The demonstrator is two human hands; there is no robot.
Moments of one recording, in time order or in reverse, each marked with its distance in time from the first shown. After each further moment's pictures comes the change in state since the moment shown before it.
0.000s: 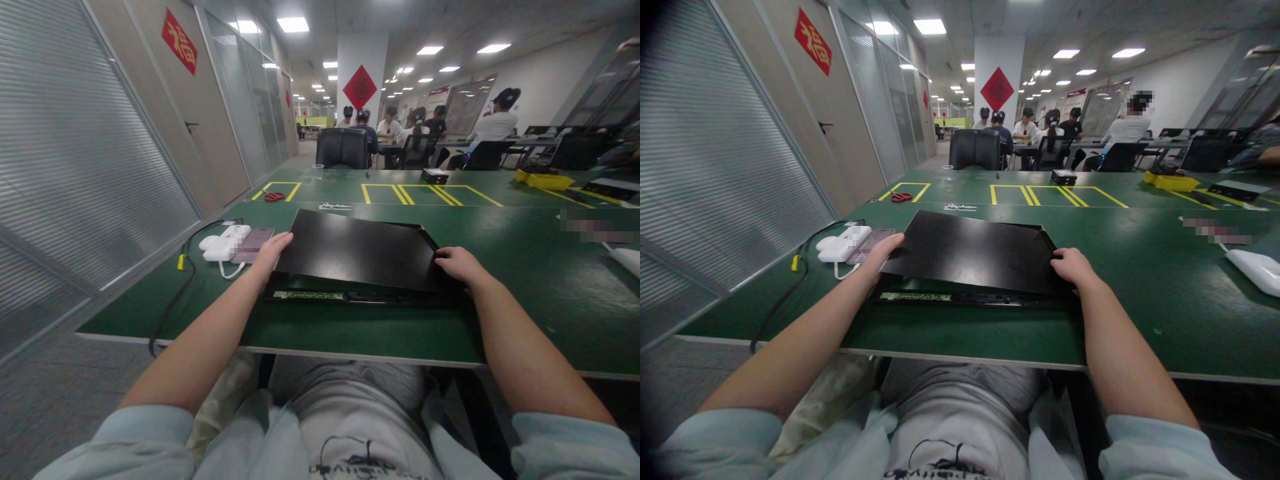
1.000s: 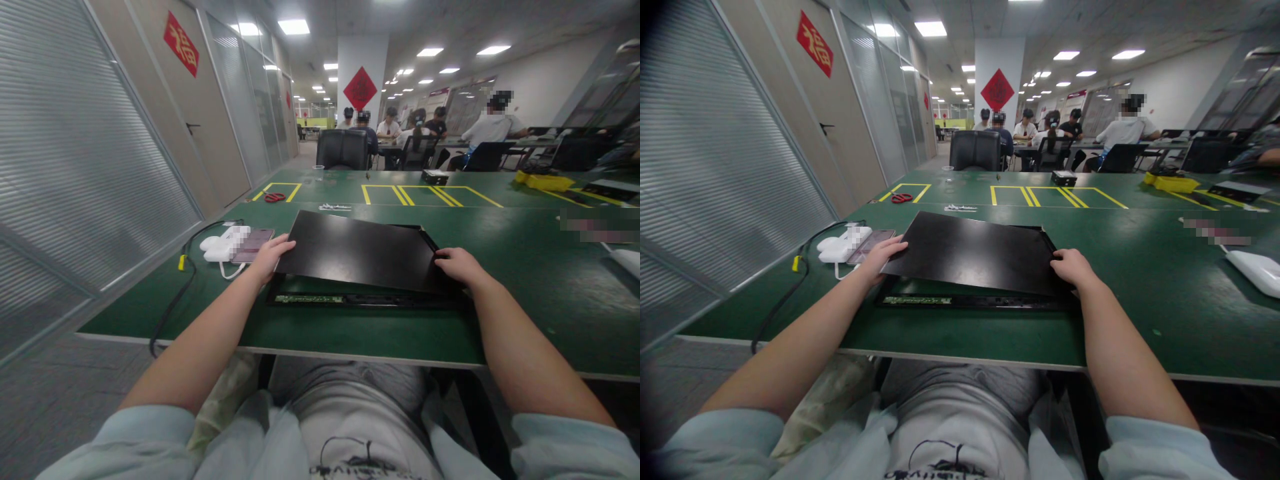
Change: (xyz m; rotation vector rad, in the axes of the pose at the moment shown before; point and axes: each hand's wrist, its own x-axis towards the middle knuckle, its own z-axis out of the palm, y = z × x) left_hand -0.002 -0.003 -0.005 -0.064 -0.149 -0.017; right_hand 0.001 0.001 0.001 0.041 0.022 -0.005
